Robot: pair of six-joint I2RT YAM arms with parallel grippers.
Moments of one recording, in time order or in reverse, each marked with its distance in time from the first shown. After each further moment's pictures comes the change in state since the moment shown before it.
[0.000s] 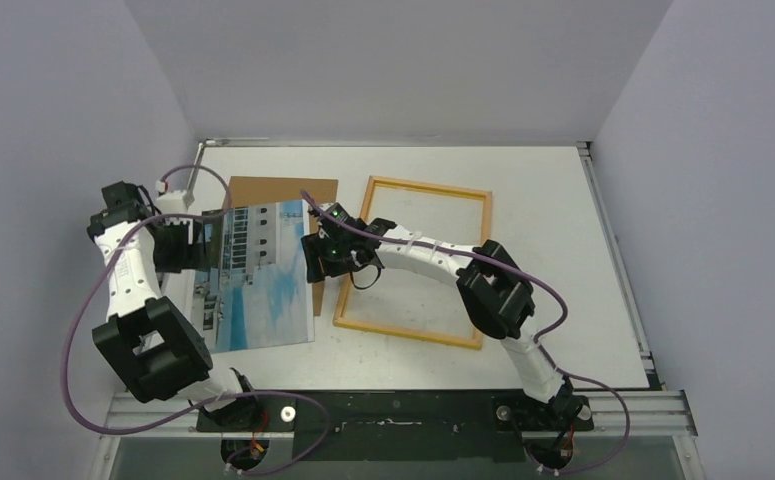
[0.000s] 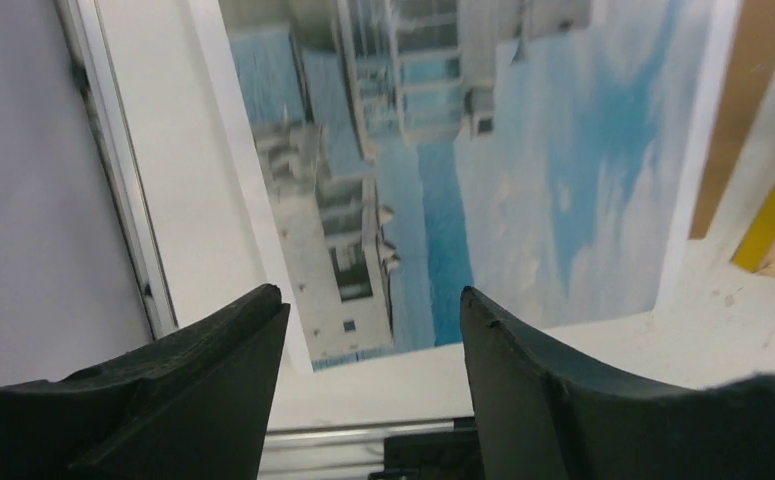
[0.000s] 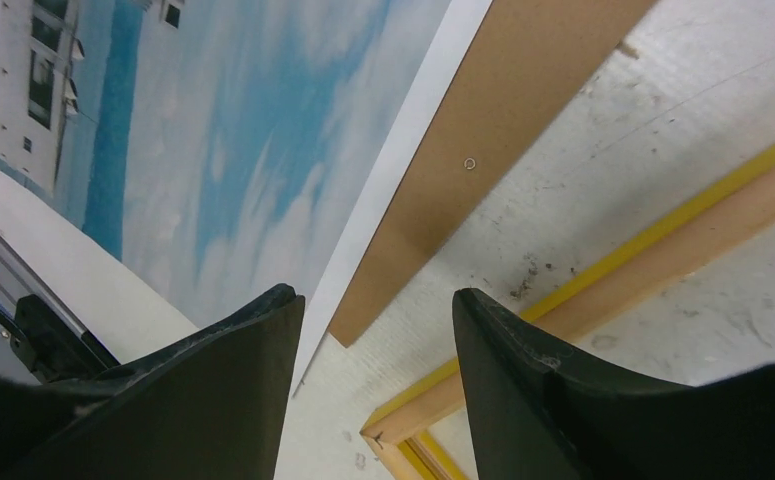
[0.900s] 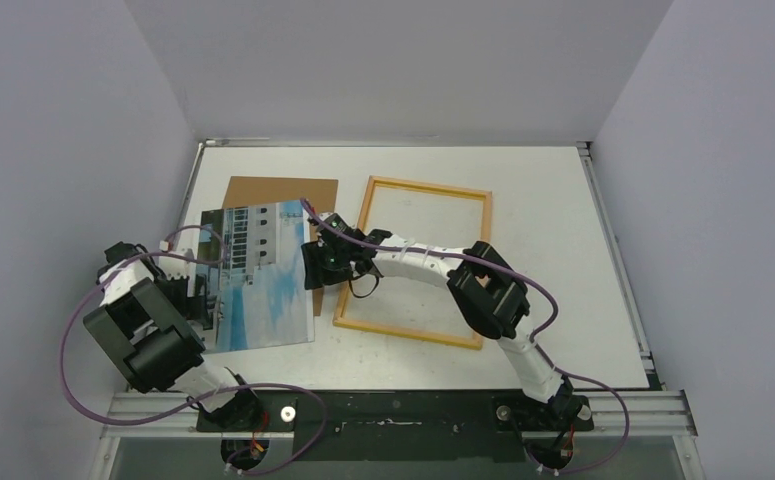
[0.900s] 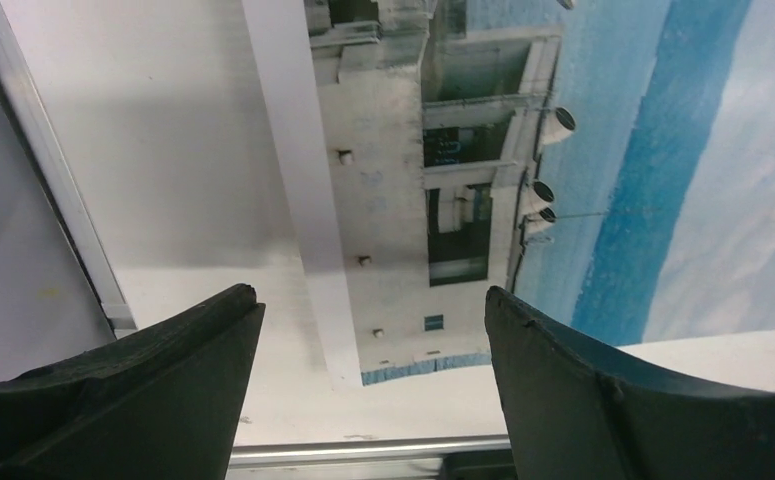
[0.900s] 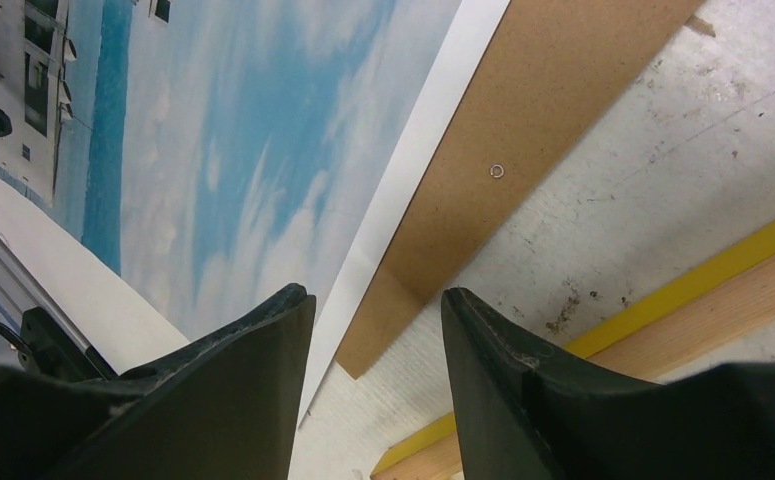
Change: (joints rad) left arm 0.224 0.050 -0.439 0.225 -0.108 0.197; right arm 0.026 0.056 -0.064 0.121 -0.034 0.061
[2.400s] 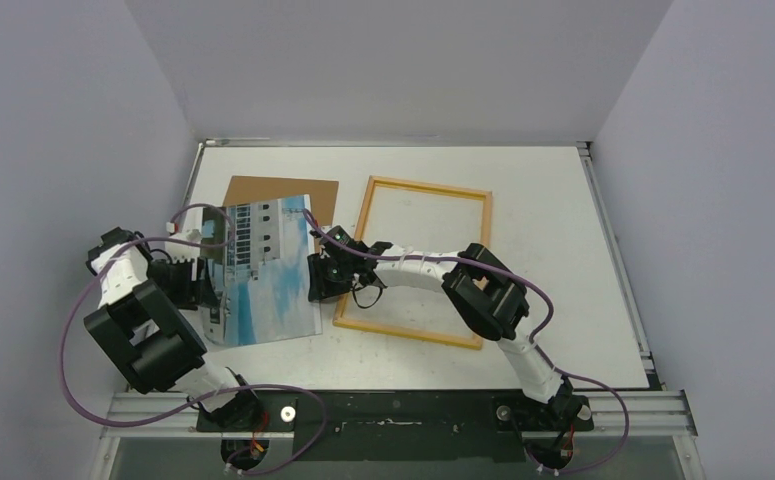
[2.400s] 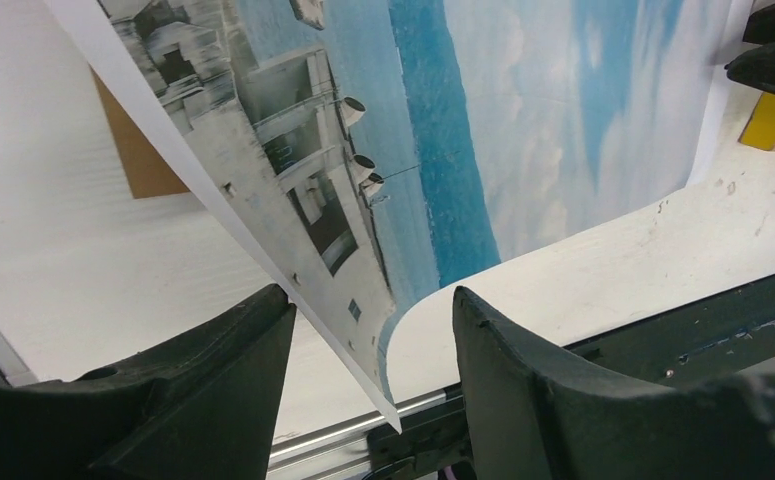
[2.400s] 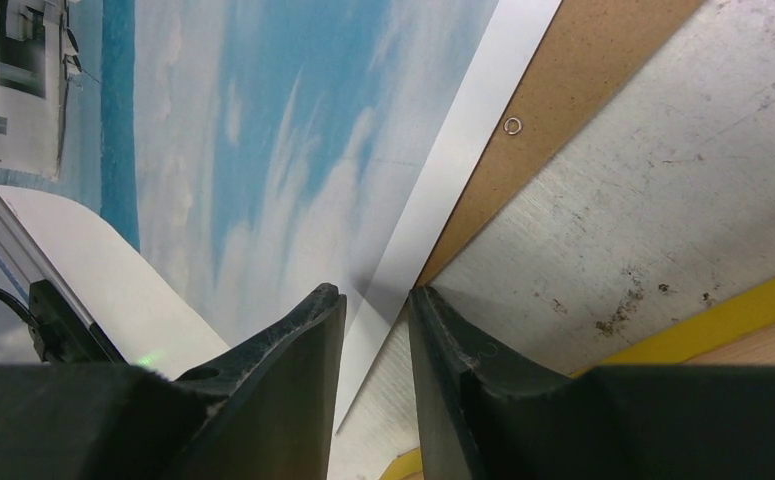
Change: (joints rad) left arm -0.034 0.002 0.158 -0.256 0.260 0.070; right arm 0.019 0.000 -0.121 0.129 -0.065 0.048
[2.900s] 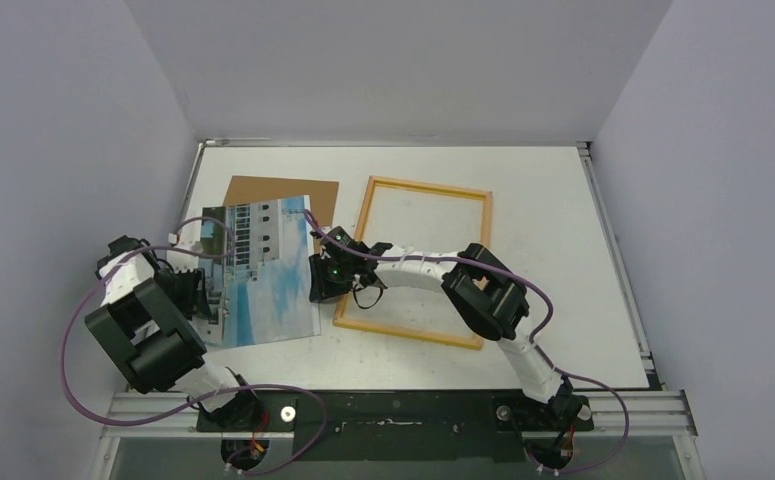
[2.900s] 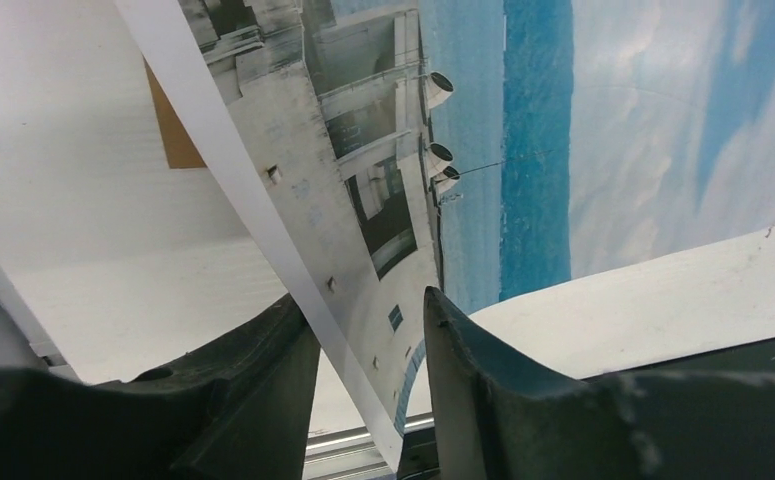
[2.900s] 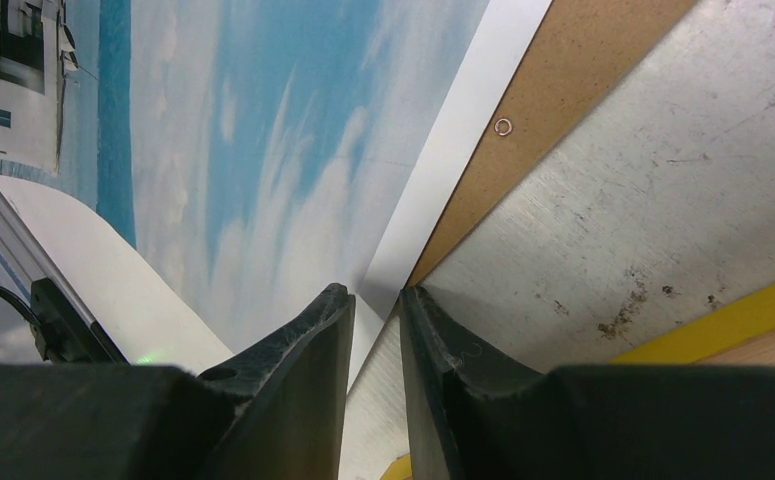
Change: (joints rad) left arm -0.006 0.000 -0.099 0.121 -0.123 -0.036; right arm -0.001 0.000 -0.010 0.016 -0.006 0.003
